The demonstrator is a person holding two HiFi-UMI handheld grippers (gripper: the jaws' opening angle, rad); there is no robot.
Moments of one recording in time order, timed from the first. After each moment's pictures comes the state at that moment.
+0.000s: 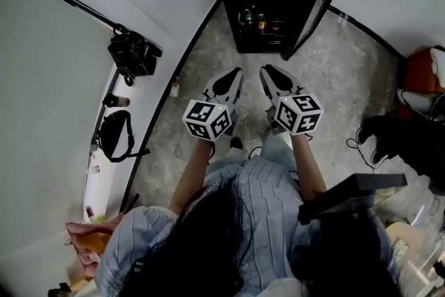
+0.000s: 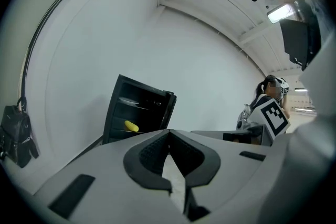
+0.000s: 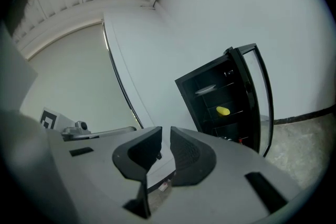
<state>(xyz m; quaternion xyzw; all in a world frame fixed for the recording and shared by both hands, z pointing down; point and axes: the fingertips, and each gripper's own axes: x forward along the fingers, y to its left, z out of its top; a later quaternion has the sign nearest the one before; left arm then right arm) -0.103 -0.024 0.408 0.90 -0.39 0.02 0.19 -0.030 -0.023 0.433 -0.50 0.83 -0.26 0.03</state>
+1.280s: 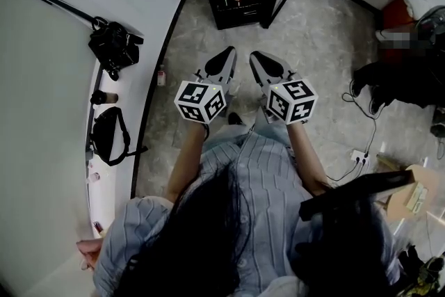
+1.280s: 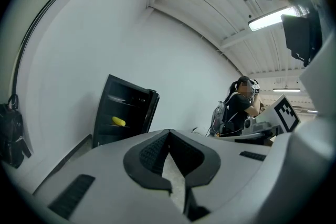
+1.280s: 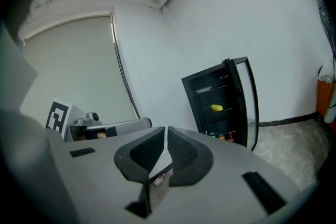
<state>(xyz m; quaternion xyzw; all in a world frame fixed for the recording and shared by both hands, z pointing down) -0.149 0.090 0.414 0.94 -0.30 0.01 0.17 -0.099 0.120 0.435 -0.56 0.80 -0.22 0.01</state>
